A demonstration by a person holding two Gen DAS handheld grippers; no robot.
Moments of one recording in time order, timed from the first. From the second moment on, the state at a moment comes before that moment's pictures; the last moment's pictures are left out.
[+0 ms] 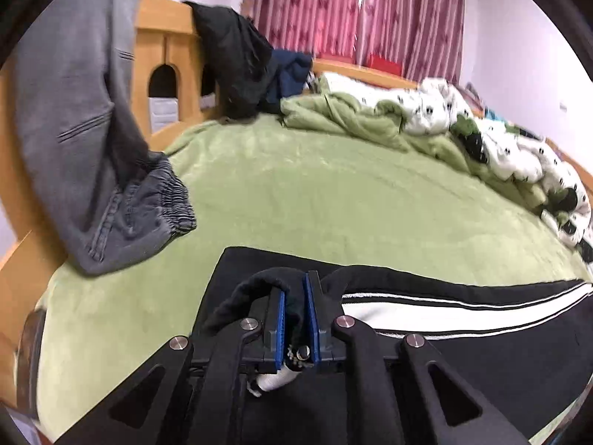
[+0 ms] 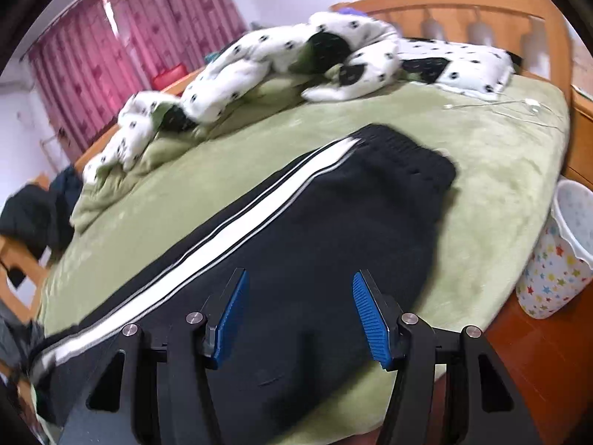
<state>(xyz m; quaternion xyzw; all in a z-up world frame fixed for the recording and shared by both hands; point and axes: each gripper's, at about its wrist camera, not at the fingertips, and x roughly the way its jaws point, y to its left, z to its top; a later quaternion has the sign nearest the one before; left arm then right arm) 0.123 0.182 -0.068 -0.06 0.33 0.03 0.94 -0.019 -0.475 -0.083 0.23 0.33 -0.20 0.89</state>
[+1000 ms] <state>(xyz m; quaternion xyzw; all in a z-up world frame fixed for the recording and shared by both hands) 0.193 0.227 -0.104 -0.07 0.35 0.05 0.93 0.035 -0.388 -0.115 0.20 0.40 -0.15 0.88</state>
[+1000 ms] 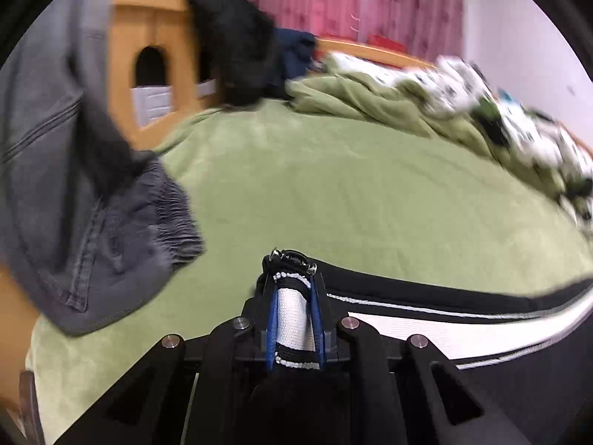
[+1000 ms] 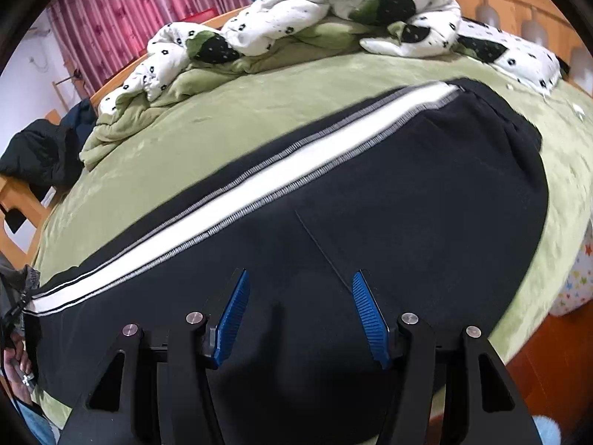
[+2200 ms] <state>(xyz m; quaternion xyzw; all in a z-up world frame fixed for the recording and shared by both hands) 0.180 0.188 -0.096 -0.12 0.39 0.06 0.91 0.245 -0.412 -0.150 -0.05 0.44 0.14 0.89</state>
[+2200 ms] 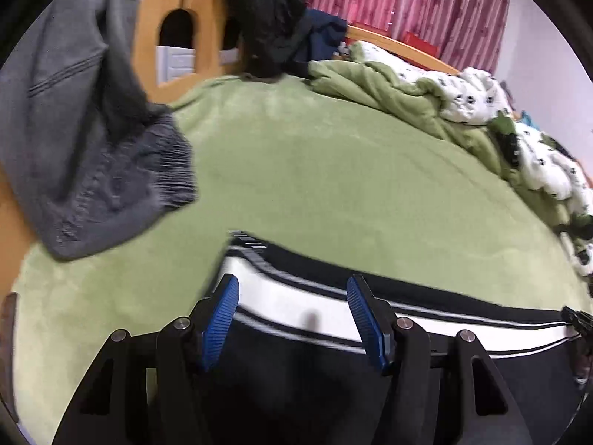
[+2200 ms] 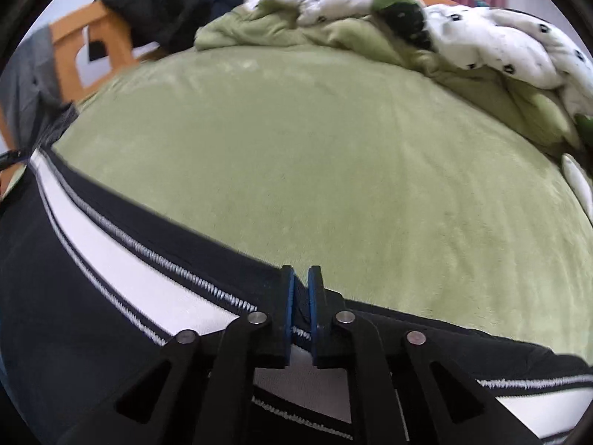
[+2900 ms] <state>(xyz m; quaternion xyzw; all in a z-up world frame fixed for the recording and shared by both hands) 0.204 0.126 -0.125 -0.09 0.47 0.01 0.88 0.206 -0.510 -0.135 0.02 0.45 -0.12 0.89</state>
